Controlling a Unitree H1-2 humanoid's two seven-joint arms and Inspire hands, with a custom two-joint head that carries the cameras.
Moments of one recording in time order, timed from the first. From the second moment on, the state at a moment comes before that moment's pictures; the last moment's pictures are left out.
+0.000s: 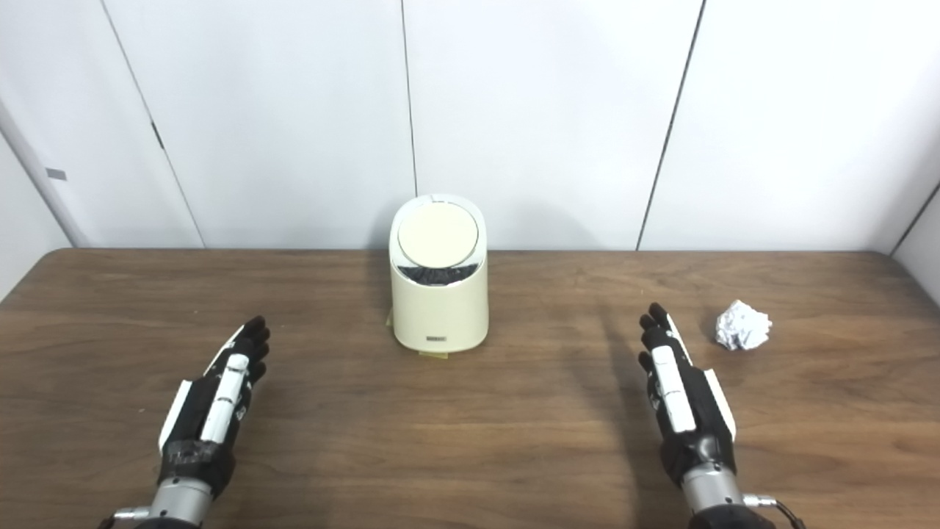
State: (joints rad) left arm 0.03 0.07 0.11 -0.25 -0.07 0.21 -0.01; right arm -0.02 -0.08 -0.10 -0.21 0.16 0.23 0.01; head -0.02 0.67
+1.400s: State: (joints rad) left arm 0.02 0.09 0.11 -0.27 -0.04 0.25 0.00; right arm -0.03 -0.08 -0.08 -0.21 0.15 0.24 0.01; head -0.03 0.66
